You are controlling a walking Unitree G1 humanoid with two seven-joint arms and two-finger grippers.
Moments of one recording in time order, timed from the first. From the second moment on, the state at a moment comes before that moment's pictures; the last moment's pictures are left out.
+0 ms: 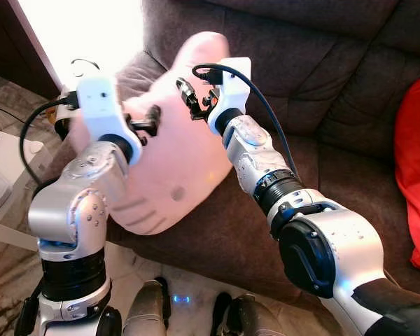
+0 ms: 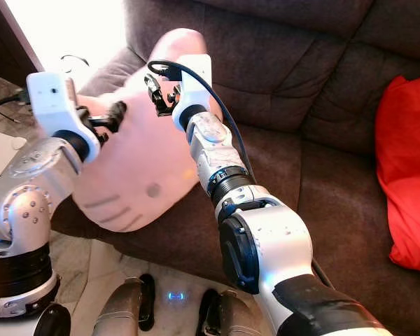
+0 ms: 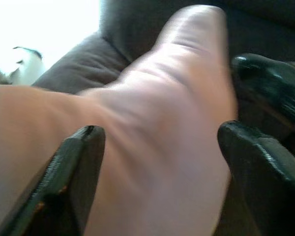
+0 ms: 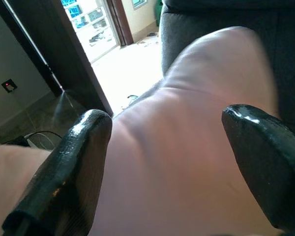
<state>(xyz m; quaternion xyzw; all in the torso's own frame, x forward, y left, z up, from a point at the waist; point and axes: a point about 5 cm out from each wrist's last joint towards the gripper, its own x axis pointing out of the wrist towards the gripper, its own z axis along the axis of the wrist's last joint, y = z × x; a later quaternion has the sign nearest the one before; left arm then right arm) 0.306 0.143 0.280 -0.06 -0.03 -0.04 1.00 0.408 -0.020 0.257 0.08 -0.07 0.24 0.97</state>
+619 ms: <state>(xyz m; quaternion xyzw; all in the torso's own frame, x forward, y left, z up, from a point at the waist) 0.313 0.147 0.269 0.03 -0.08 -0.04 1.00 0.417 -0.064 0.281 0.05 -0.15 0.17 0.97</state>
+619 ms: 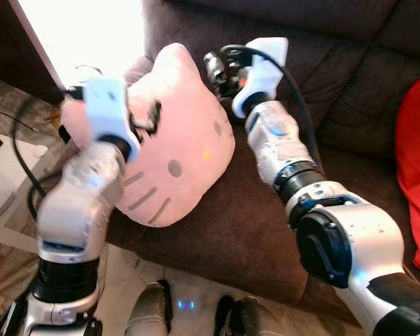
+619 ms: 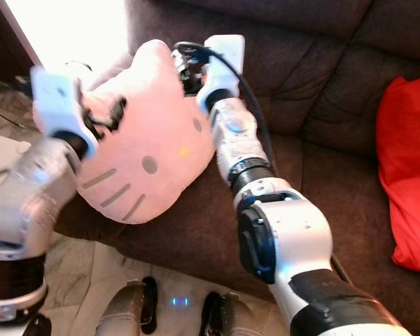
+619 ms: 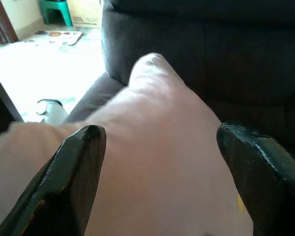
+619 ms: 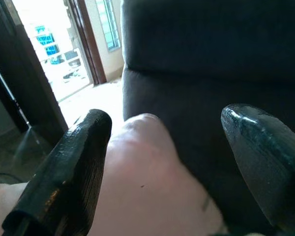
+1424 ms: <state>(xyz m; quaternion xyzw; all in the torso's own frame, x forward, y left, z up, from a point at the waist) 0.333 0.173 0.201 0.03 -0.11 0.01 0.99 0.396 -0.157 0.187 0.02 -0.13 0.02 0.99</state>
